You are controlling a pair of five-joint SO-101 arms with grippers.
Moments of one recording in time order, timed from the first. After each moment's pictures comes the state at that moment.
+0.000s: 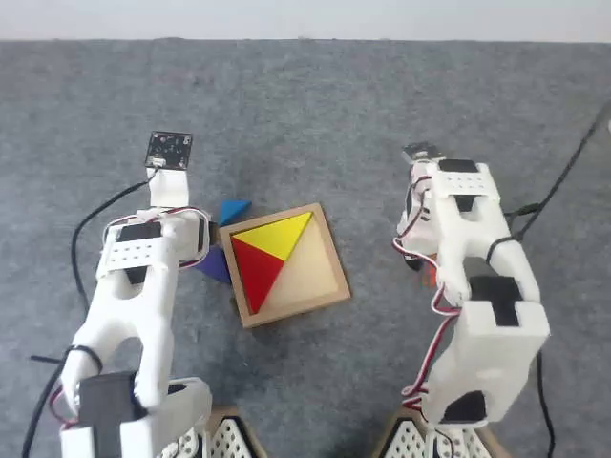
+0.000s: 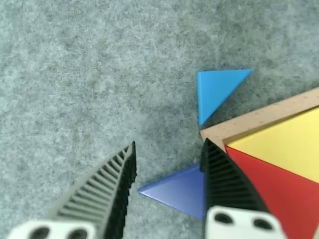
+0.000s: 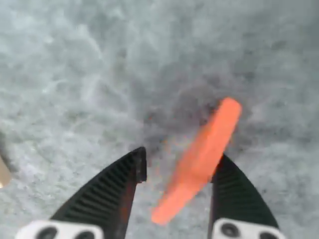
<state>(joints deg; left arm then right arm) -14.2 -13.5 50.8 39.2 -5.8 -4.1 19.3 11.7 73.1 10.8</state>
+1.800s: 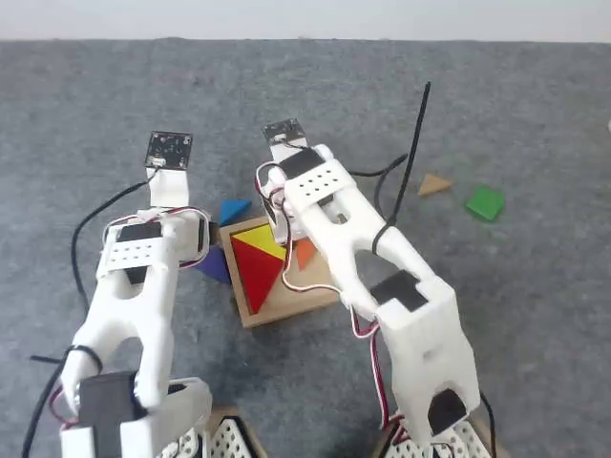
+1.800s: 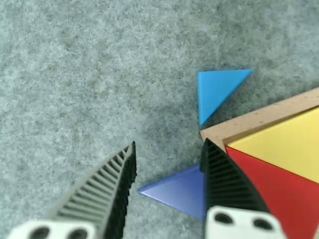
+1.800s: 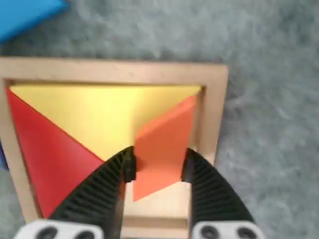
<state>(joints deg) -14.2 -13.5 50.8 39.2 -5.8 -36.7 33.8 -19.3 80.4 -14.5</state>
